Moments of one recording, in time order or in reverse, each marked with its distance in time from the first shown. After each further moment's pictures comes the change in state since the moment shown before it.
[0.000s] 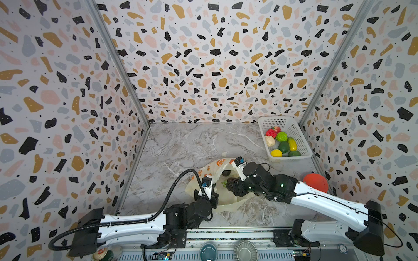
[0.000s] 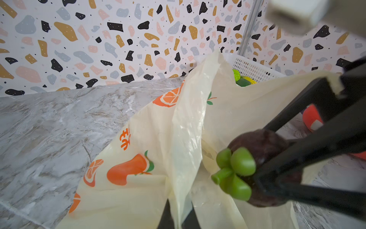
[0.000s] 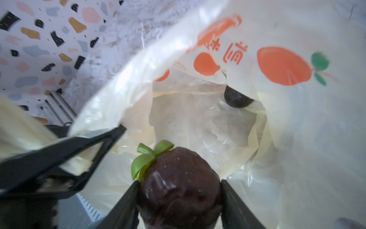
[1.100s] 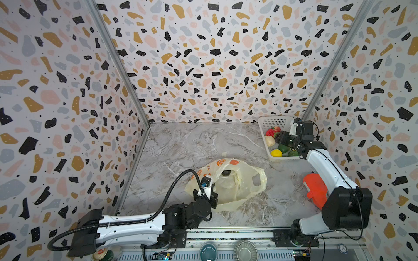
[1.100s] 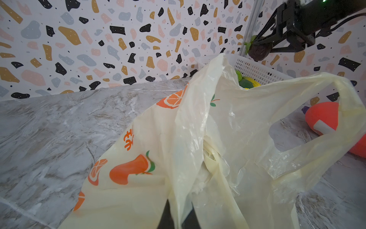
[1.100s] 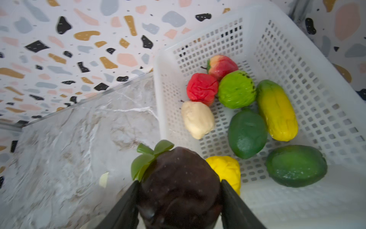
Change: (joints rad) left arm 0.000 -0.018 0.000 -0.010 -0.009 0.019; right arm -1.046 0.354 0.183 0.230 -0.169 -0.161
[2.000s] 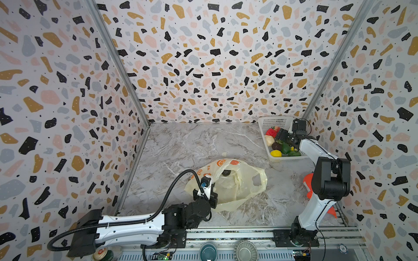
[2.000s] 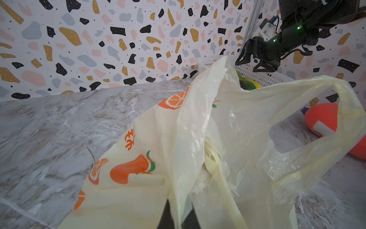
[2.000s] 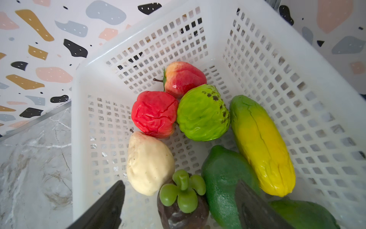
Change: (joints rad) left arm 0.000 -0.002 0.000 0.001 0.000 -0.001; right arm -0.057 0.318 0.151 0.114 0.076 -0.005
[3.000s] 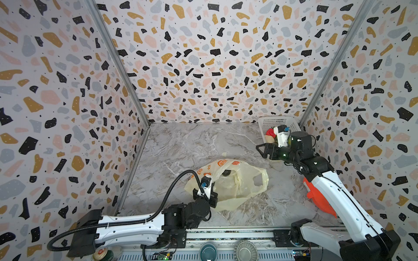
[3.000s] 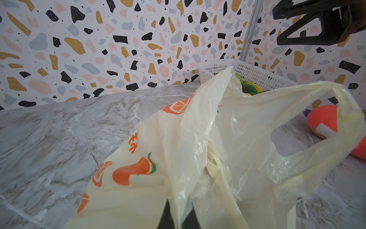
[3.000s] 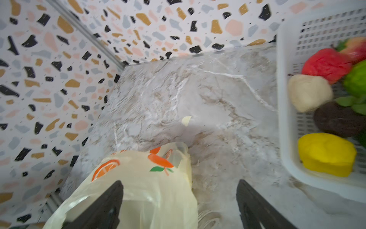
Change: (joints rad) left arm -0.001 -0.004 0.000 0.030 -0.018 0.061; right arm 0.449 -0.751 -0.264 -0.303 -0.264 0.018
